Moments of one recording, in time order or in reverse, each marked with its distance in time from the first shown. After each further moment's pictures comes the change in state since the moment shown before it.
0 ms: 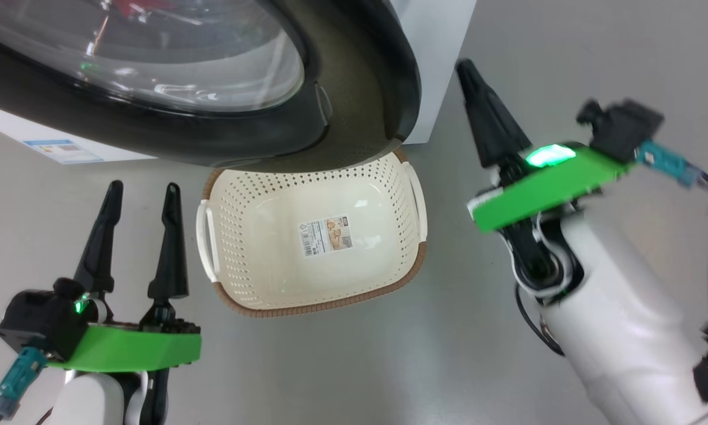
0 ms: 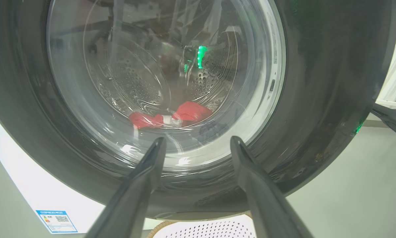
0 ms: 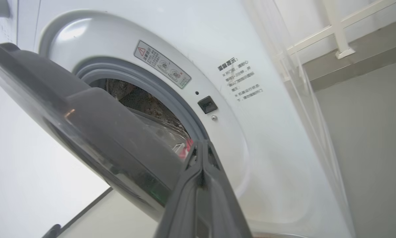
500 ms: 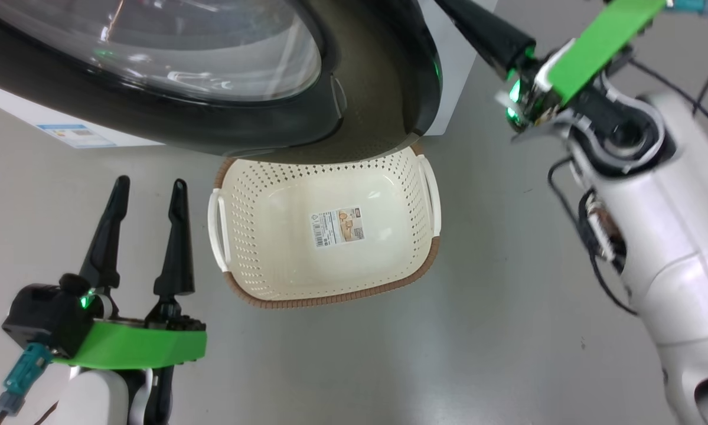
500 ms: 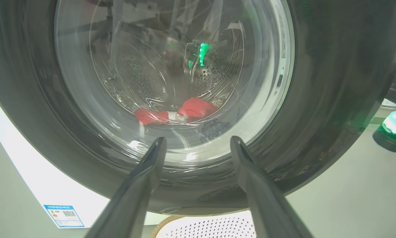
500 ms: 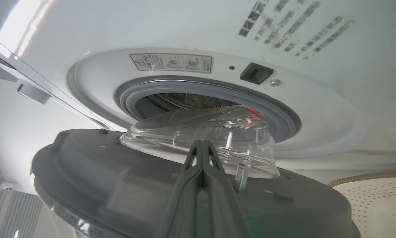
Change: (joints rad) left arm -0.009 -0.001 -0.014 -0.001 0.000 0.000 0.000; right arm -0.272 -0.045 -0.055 0.132 0.750 0.000 0.586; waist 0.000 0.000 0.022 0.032
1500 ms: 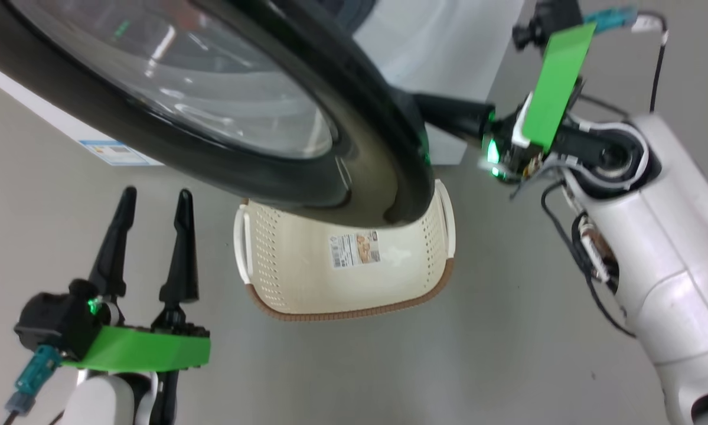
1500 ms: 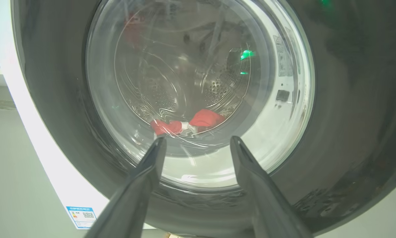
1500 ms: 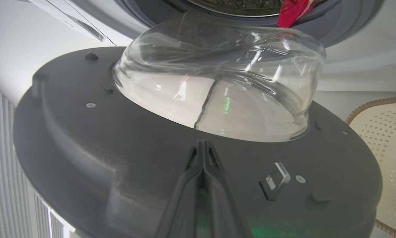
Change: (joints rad) left arm -0.001 -0.009 -0.001 0.030 0.003 0.000 0.000; right arm -0.009 -0.010 0.045 0.049 0.075 0.000 0.425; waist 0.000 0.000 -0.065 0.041
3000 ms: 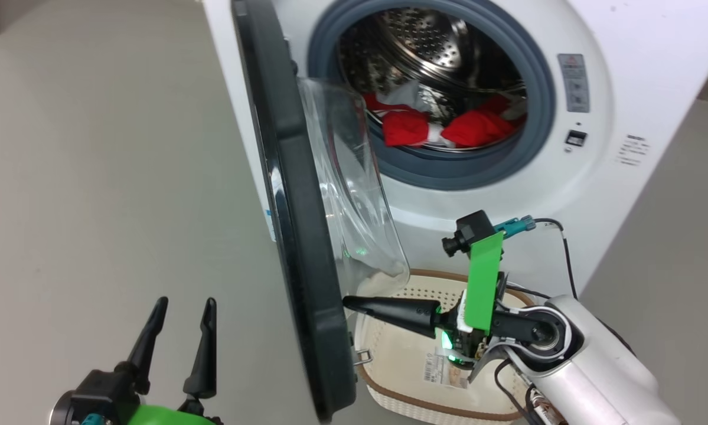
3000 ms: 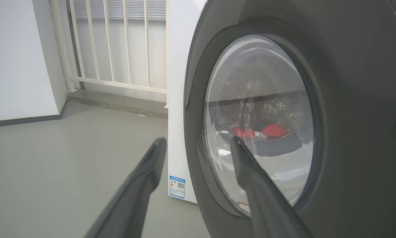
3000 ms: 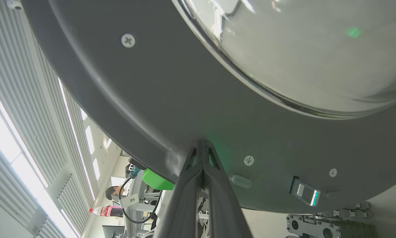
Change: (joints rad) left arm 0.221 -0.003 -0.015 0.102 0.051 0.002 0.000; right arm 0.448 0.046 0.126 -0.120 0.048 0.000 0.004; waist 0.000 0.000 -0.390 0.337
